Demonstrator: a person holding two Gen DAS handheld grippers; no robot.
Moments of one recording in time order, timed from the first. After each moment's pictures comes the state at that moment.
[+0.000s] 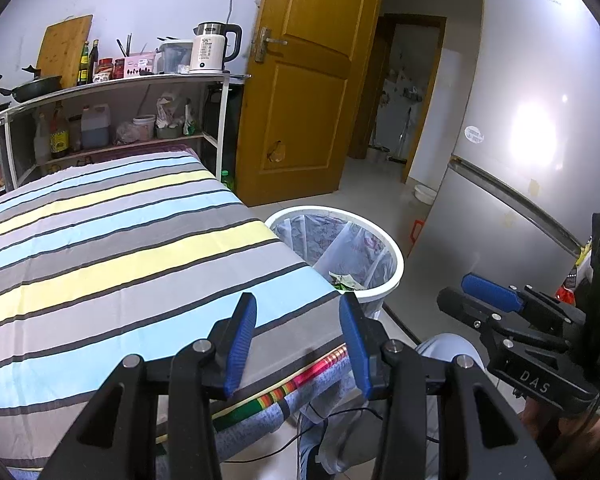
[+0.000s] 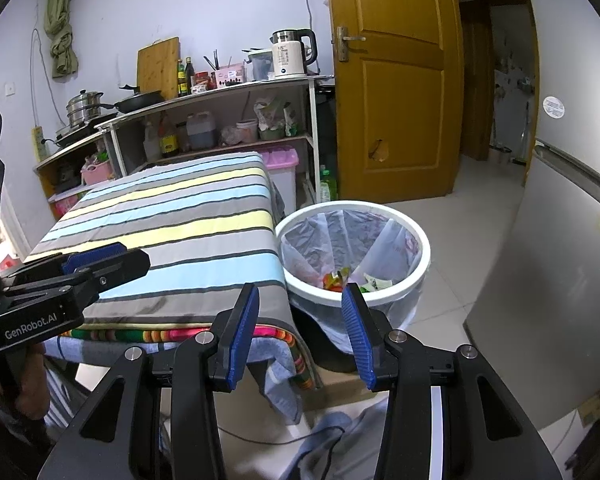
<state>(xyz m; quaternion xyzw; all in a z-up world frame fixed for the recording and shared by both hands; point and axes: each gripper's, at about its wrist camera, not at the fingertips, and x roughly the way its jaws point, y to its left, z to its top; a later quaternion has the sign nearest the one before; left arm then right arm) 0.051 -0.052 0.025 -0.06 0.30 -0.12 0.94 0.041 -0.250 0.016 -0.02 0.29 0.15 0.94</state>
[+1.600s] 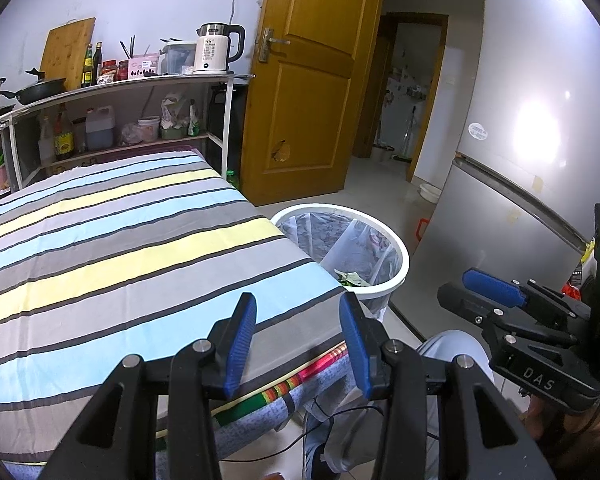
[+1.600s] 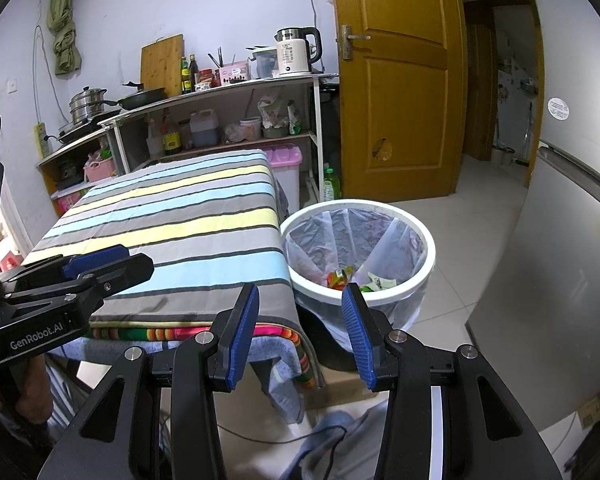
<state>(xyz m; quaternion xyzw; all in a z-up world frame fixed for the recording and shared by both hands) 0.044 -0.052 0.025 -0.05 0.30 -0.11 0.95 0.040 -0.245 0.017 -0.02 0.30 0.15 0.94</state>
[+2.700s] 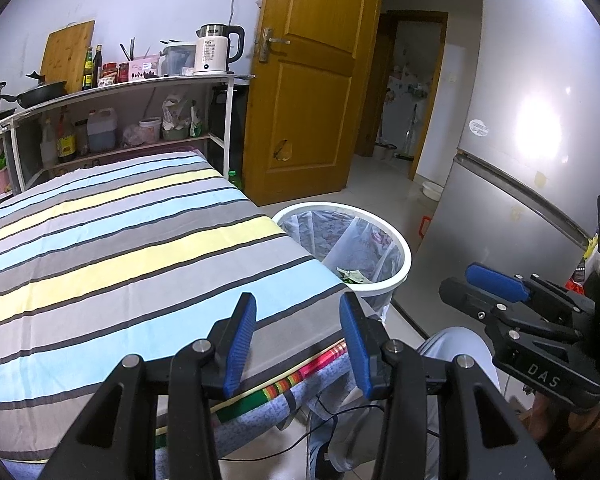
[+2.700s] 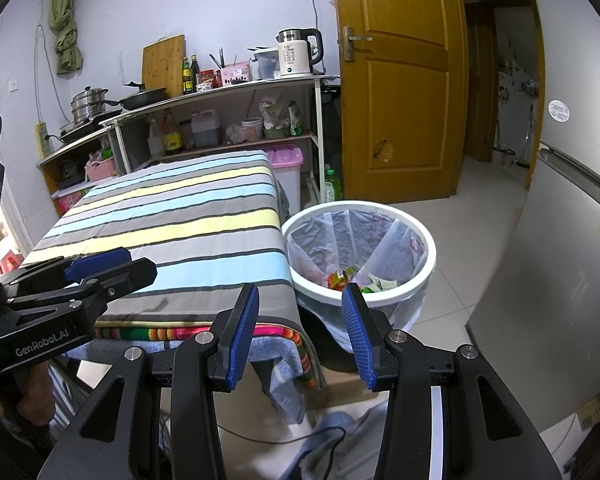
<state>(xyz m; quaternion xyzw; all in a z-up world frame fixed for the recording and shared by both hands) 0.043 -0.055 0.023 -0.05 0.30 -0.11 0.95 0.040 -0.243 0.016 -0.02 0.30 0.15 0.94</state>
